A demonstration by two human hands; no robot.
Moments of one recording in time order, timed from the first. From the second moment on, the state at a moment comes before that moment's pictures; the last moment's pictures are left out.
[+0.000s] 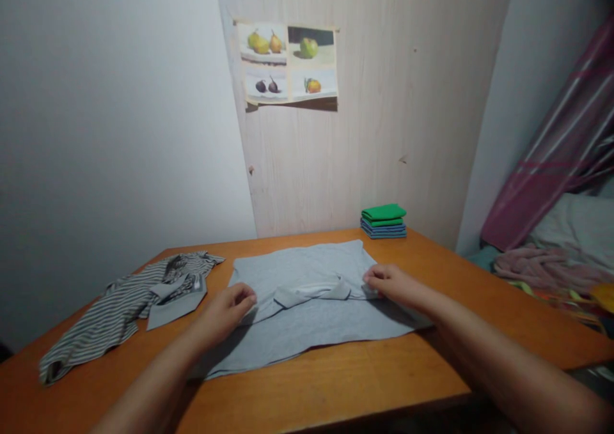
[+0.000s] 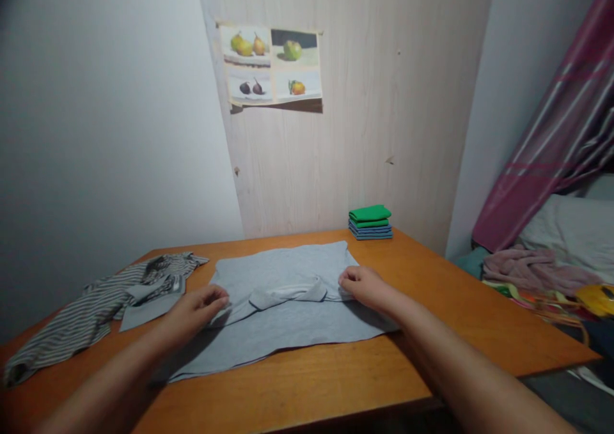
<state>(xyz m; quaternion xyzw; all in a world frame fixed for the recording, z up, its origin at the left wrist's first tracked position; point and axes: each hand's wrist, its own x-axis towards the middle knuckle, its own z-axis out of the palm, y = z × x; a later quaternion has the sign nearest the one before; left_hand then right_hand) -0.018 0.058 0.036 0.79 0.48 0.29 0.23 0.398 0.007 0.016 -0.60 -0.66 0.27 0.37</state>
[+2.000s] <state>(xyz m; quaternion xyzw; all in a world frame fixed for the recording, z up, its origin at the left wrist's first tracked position) 0.023 -0.017 0.026 0.94 0.30 0.17 0.00 0.347 -0.065 0.024 -0.51 -0.84 0.05 0.15</state>
